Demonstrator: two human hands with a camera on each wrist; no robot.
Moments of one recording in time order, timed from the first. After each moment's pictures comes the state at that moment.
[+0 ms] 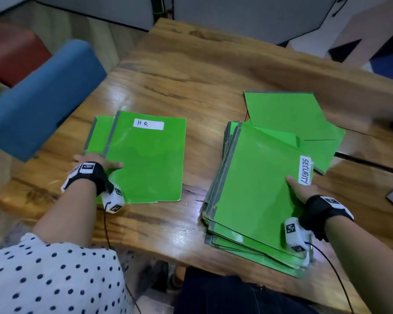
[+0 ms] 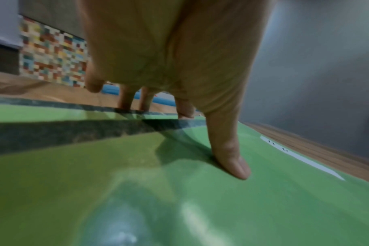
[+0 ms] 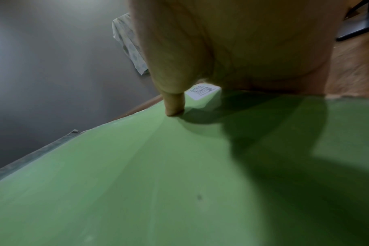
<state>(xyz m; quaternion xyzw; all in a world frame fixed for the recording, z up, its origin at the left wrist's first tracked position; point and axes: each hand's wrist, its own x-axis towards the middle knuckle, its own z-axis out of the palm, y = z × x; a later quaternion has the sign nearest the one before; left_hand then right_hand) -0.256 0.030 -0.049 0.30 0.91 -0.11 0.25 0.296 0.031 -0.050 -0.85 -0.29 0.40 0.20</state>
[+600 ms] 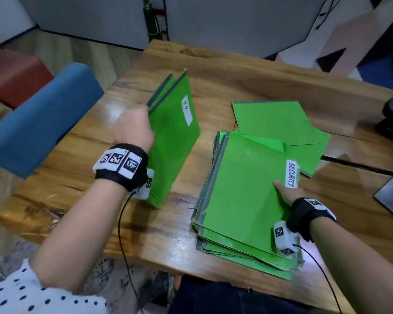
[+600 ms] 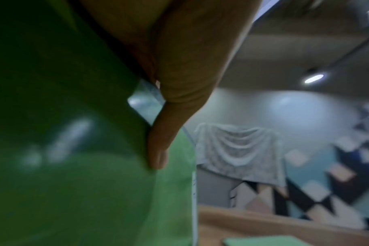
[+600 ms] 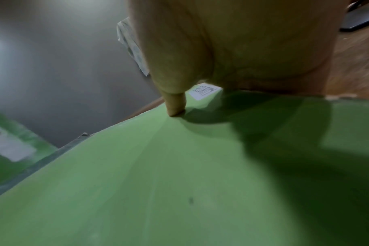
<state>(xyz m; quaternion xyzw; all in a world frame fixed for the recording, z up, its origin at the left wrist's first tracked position) -0.086 0.041 0.120 0.59 0.80 0.09 -0.04 0.304 0.034 -0.059 -0.84 -0.28 0.42 0.19</state>
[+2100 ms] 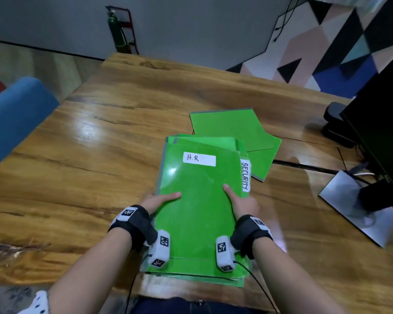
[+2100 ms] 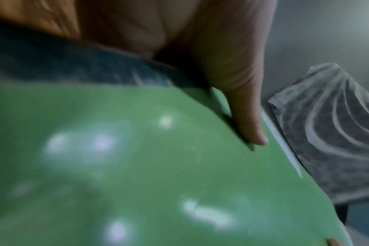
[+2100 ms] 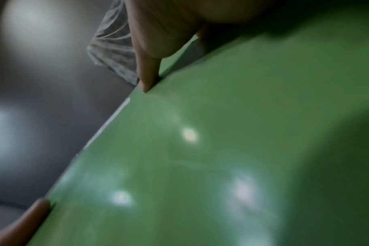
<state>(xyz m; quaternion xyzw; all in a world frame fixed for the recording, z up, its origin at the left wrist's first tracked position) 0.050 0.003 0.001 0.32 0.72 0.13 0.60 0.298 0.007 -0.046 -0.83 -0.32 0.36 0.27</state>
